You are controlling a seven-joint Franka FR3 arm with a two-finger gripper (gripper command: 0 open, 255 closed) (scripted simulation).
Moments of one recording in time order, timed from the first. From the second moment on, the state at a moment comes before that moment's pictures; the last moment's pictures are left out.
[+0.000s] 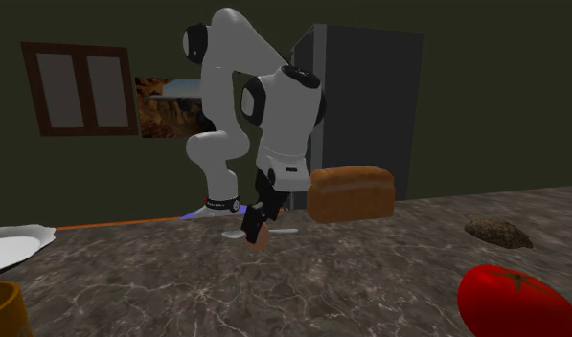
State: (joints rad) arm -0.21 0.00 -0.45 -2.25 -0.07 1.90 -0.61
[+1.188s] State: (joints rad) arm -0.21 0.02 -0.45 -2.31 -0.07 1.96 -0.61
